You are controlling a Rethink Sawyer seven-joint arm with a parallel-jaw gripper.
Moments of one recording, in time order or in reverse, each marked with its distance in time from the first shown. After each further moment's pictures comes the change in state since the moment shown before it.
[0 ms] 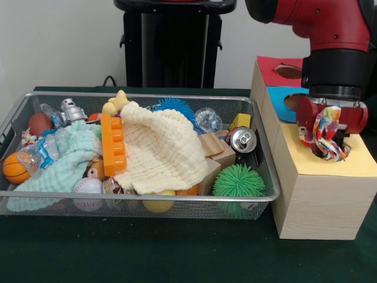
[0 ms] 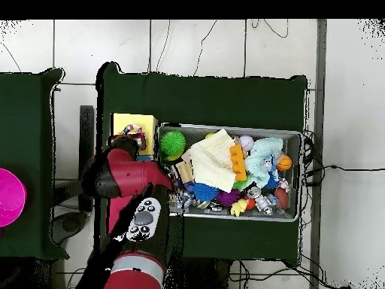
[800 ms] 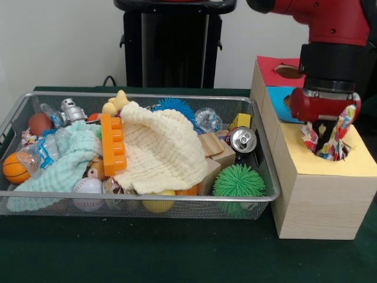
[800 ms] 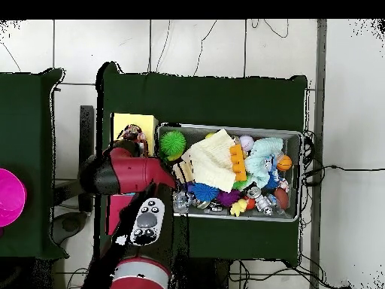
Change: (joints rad) arm -0.016 -0.054 0.010 -0.006 0.009 0.265 0.000
